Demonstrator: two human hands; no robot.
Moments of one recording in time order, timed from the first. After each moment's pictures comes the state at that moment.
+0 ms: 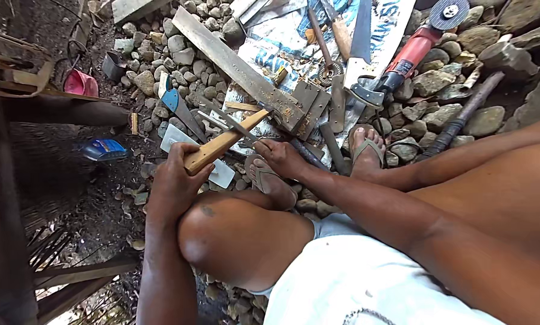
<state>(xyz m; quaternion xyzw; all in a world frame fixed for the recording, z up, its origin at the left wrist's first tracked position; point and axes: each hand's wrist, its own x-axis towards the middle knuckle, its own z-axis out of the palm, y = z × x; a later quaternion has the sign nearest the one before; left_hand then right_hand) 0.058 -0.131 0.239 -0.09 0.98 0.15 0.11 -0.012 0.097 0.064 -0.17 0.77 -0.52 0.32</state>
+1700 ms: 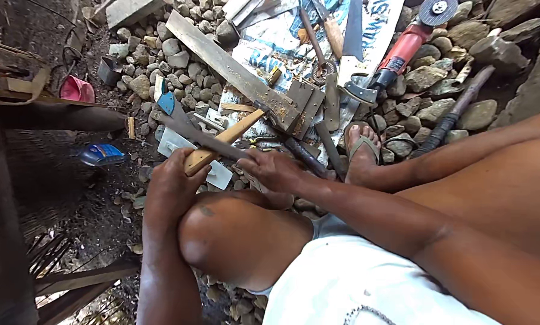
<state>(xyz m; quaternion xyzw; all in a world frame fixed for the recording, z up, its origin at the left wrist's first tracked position) 0.050 -0.116 0.245 -0.07 0.98 0.09 0.13 0.012 0.101 0.100 -0.21 0.79 -0.50 0.28</state>
